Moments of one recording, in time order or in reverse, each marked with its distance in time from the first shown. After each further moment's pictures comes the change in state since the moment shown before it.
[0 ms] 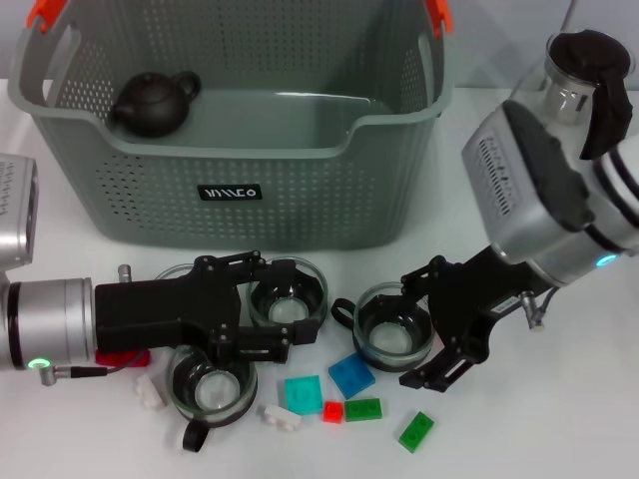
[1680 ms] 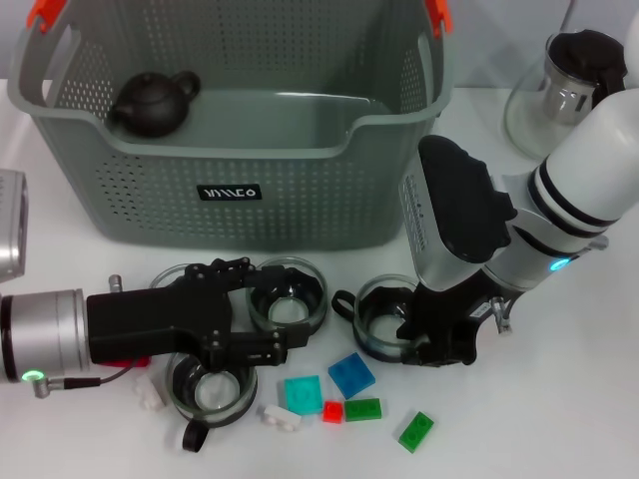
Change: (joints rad) left arm 0.029 -0.003 -0.011 -0.004 -0.003 -0.014 0.009; right arm 0.052 0.012 -0.265 -0.022 -0.077 0.119 0.223
